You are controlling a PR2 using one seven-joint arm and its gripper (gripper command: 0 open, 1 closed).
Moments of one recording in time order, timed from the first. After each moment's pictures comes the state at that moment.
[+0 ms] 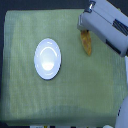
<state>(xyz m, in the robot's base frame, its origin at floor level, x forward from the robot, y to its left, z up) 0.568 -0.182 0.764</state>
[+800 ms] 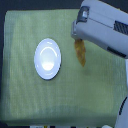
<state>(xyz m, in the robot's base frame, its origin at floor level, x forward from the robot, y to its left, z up) 0.509 -0.136 0.862</state>
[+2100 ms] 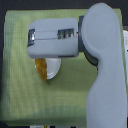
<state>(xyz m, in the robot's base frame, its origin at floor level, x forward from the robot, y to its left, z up) 0.463 0.124 0.817</state>
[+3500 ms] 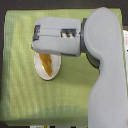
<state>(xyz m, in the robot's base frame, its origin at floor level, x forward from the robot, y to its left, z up) 0.489 0.104 0.778</state>
